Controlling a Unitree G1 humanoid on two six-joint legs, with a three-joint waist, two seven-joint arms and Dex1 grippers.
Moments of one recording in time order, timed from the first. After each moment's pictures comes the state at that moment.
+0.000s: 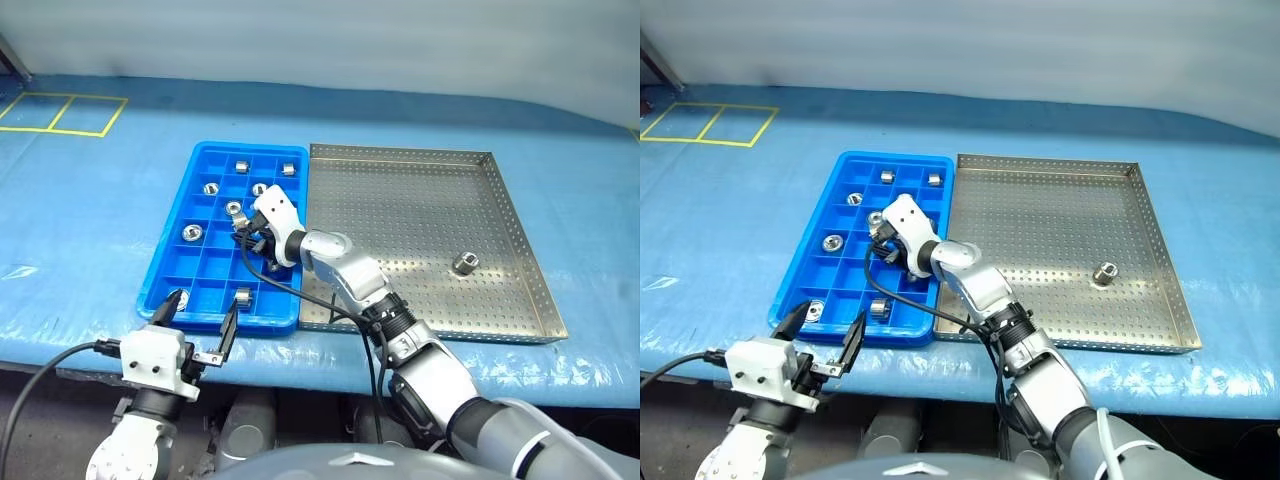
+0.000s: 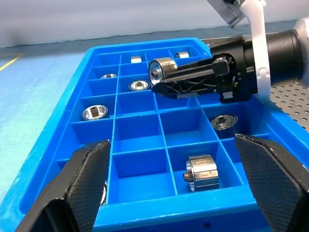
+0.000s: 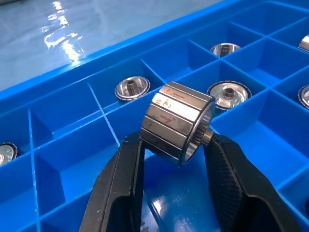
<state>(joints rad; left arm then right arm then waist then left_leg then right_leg) 0.73 0.19 -0.01 -0.79 -0.13 0.06 -0.20 -0.70 0.11 0.34 0.41 0.11 0.45 0.49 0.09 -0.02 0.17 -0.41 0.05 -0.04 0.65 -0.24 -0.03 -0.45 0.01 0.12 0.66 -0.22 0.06</state>
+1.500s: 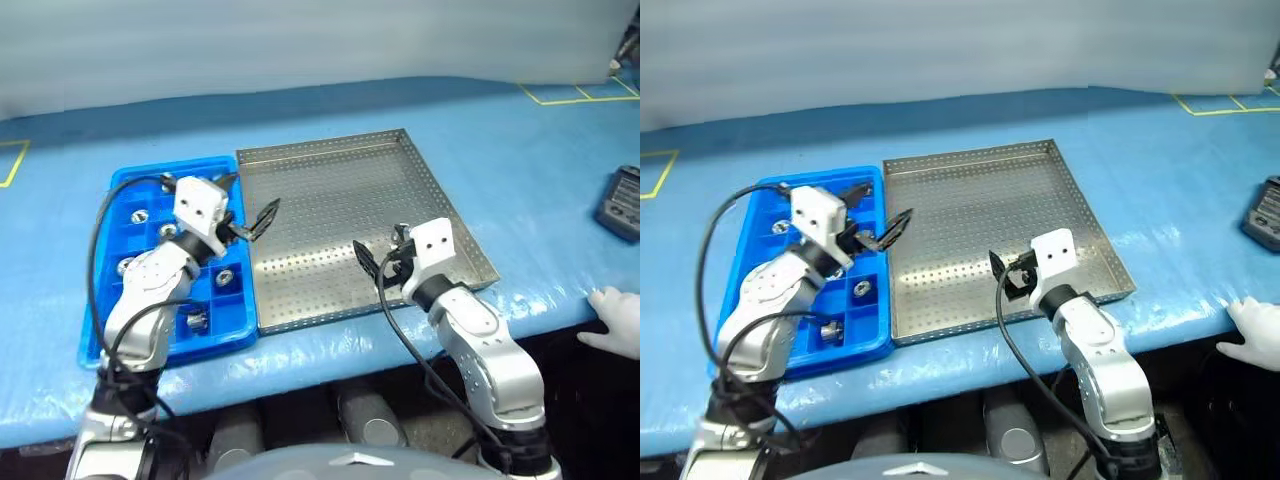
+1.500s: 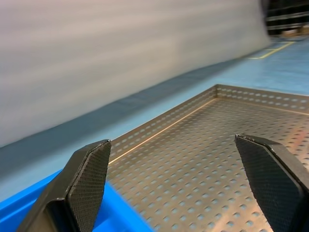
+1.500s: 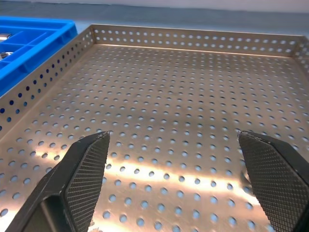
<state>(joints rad) -0.29 0.37 -0.01 -0.26 -0.28 0.37 -0.50 0.02 -0.21 0.04 -0.63 0.17 0.69 0.26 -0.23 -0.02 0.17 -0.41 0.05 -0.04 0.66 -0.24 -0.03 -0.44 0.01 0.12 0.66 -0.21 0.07</state>
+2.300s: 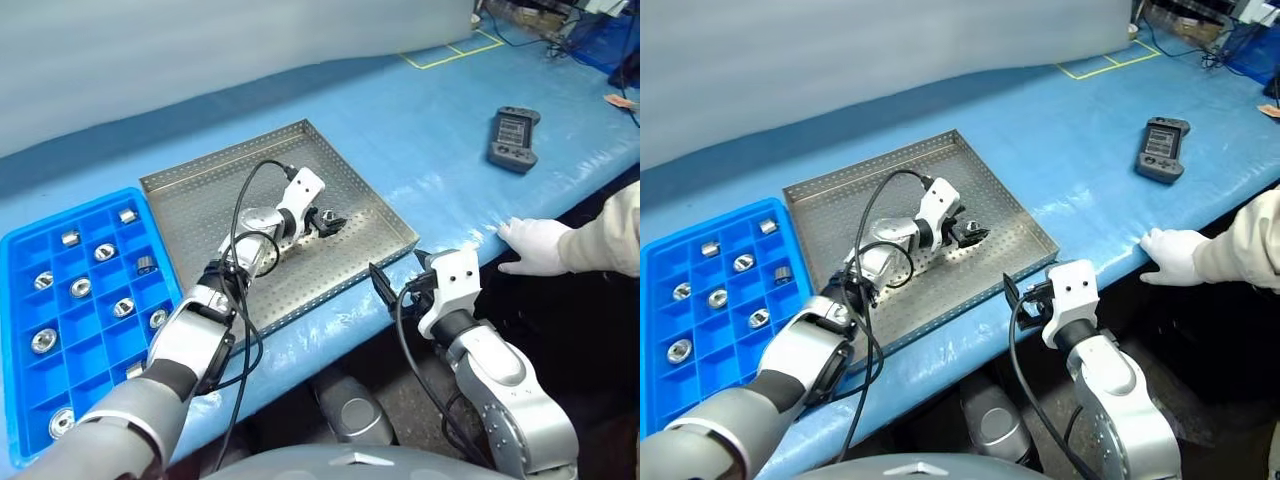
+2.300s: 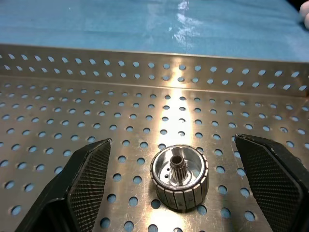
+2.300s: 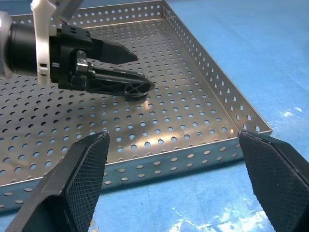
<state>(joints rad) -0.87 0.11 -0.22 0.86 -0.07 0.17 -0.61 0.22 -0.22 0.05 -0.80 0.20 0.71 0.17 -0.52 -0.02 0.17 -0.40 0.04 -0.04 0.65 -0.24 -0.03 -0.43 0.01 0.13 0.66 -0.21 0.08</state>
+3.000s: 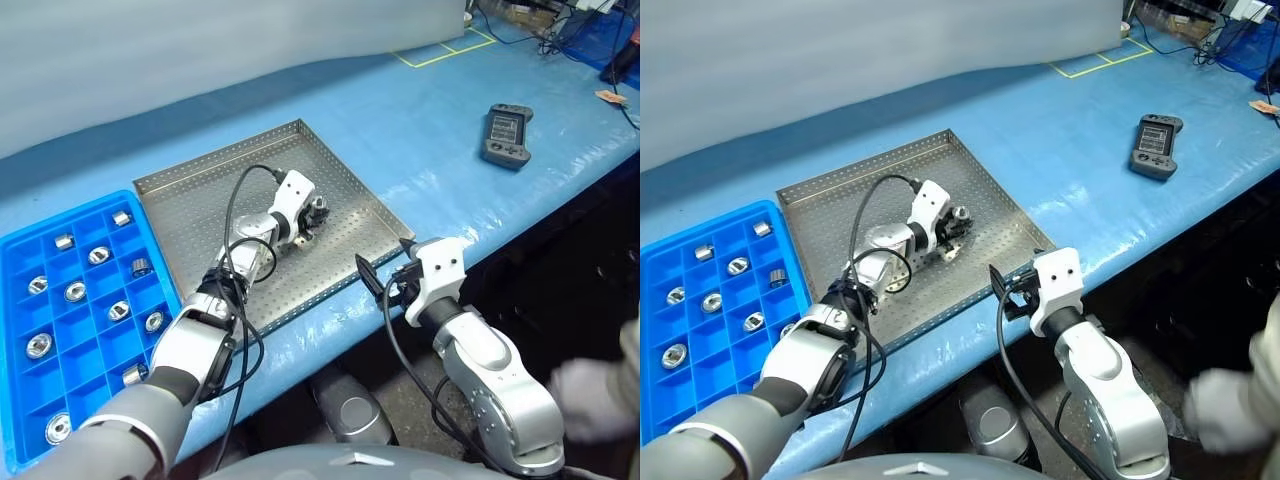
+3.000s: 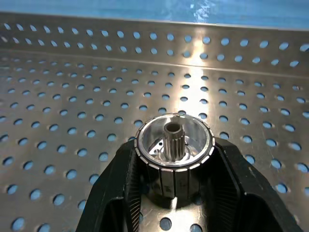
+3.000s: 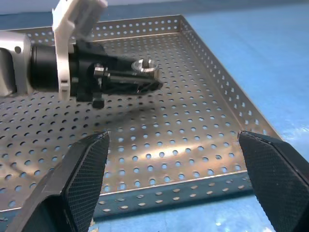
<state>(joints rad) -0.79 0.11 -0.11 0.70 -0.06 0.15 -0.54 0.11 -0.22 0.11 -0.75 0.21 0.71 0.19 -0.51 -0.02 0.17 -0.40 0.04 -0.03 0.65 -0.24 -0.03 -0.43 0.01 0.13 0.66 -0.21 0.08</state>
